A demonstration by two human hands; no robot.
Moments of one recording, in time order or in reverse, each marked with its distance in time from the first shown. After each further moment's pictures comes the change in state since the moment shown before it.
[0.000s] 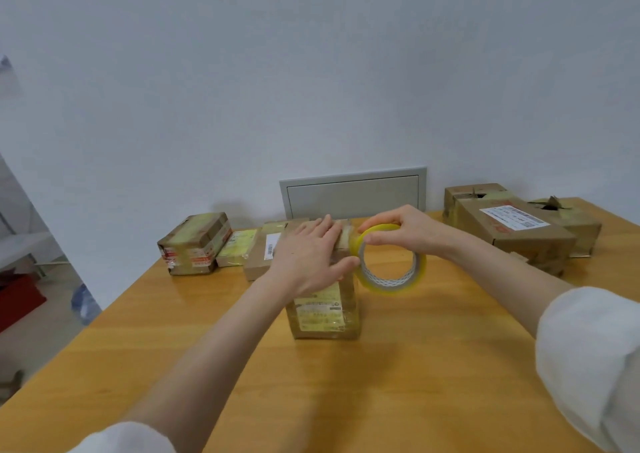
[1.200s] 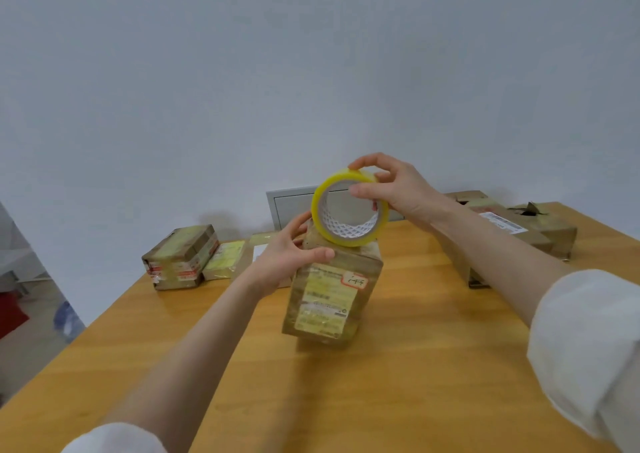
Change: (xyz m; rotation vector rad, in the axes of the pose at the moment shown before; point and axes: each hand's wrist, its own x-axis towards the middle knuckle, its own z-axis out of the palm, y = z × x) left_hand 0.019 -0.020 0.010 -1.358 0.012 -0.082; right_hand 0.001 -0.051 -0.038 0.355 0.245 -0.083
